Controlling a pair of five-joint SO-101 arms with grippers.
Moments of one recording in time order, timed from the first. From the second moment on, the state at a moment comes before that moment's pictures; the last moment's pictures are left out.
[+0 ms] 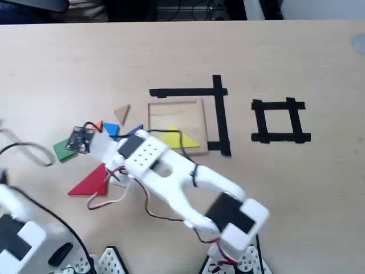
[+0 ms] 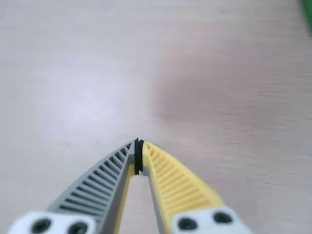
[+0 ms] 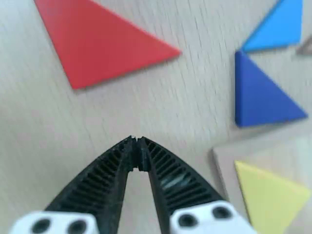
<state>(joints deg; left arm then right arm) -64.4 -4.9 34.3 58.6 -51.7 -52.3 11.8 15.9 58.9 24.4</state>
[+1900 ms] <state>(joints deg) -75.4 -4.9 40.2 51.8 -49.2 -47.1 60.9 -74.0 97.7 5.2</state>
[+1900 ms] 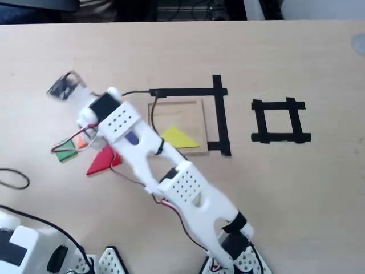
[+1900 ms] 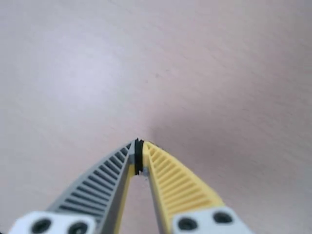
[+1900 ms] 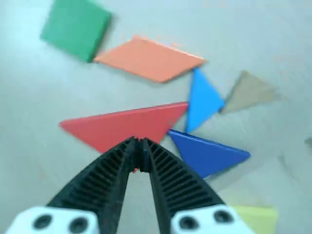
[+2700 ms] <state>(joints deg) -69.6 -6.2 51.1 48.0 -49.3 -52.6 68.4 -76.7 93.2 -21.2</state>
